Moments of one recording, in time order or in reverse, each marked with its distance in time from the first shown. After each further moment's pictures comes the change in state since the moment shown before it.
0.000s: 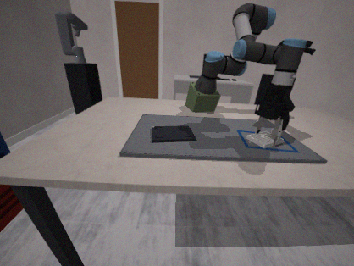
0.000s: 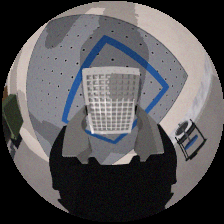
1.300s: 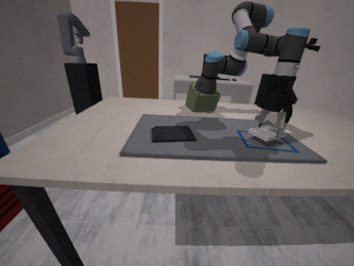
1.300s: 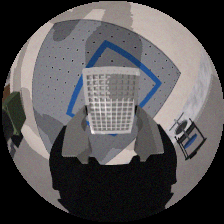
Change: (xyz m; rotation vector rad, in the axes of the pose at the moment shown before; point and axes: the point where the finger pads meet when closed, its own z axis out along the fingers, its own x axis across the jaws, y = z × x) arm 0.000 0.000 -0.029 0.000 0.000 0.000
